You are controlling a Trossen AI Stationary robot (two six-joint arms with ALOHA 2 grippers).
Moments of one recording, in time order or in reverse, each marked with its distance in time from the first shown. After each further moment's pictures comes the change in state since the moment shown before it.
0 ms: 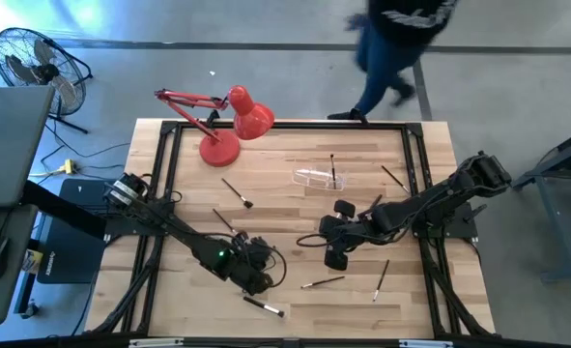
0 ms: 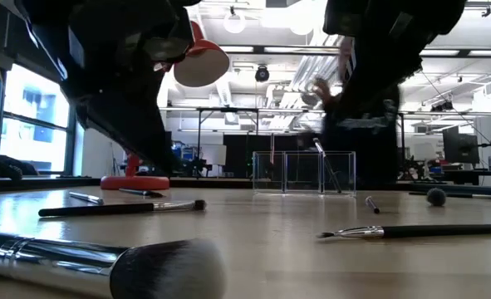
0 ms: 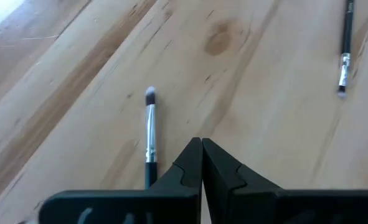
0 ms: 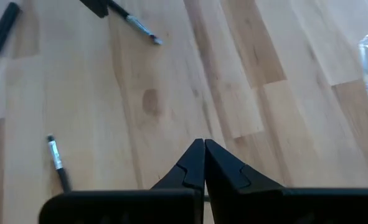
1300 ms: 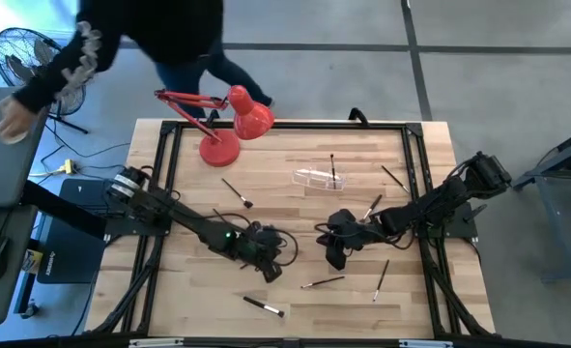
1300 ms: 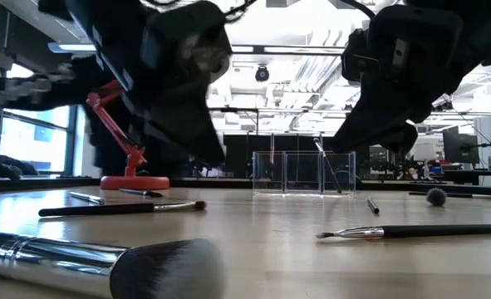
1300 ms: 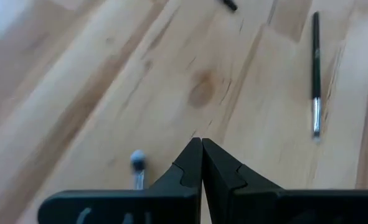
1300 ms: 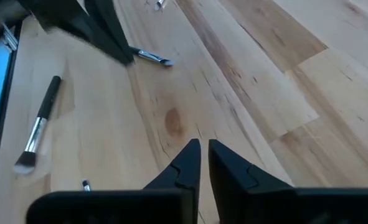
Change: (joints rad) left arm 0.136 -0.038 -0.027 0.165 0.154 0.186; right arm 0.000 0.000 -0.359 0.651 -0.023 0.244
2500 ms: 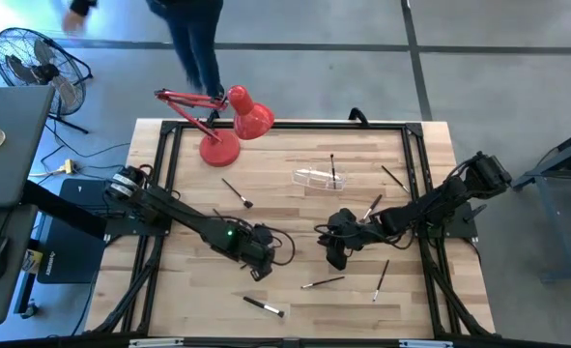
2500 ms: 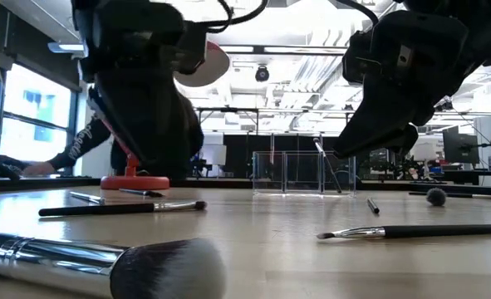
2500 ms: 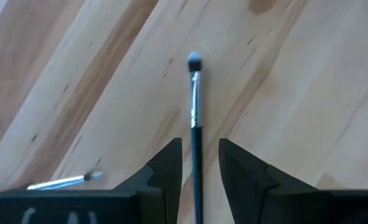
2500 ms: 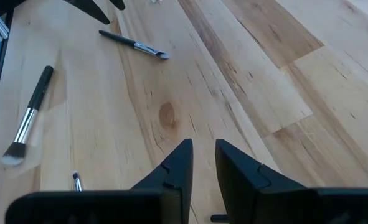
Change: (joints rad) left arm 0.000 0.005 0.149 -0.502 0.138 -0.127; right arm 0.000 0.000 0.000 -0.024 0.000 -0.020
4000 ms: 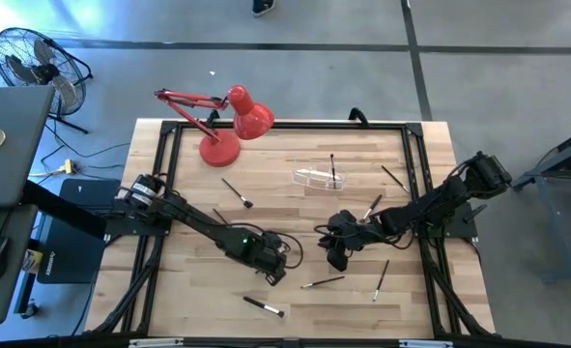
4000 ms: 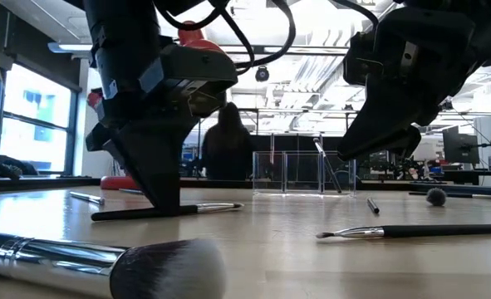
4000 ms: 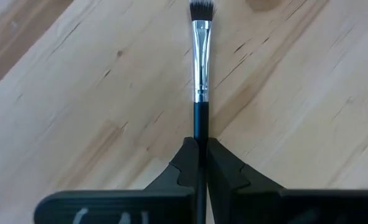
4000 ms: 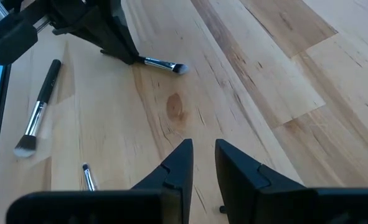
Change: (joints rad) left arm 0.026 0.187 0.042 0.165 0.052 -0.180; right arm 0.000 0.000 0.000 -0.005 -0.042 0.018
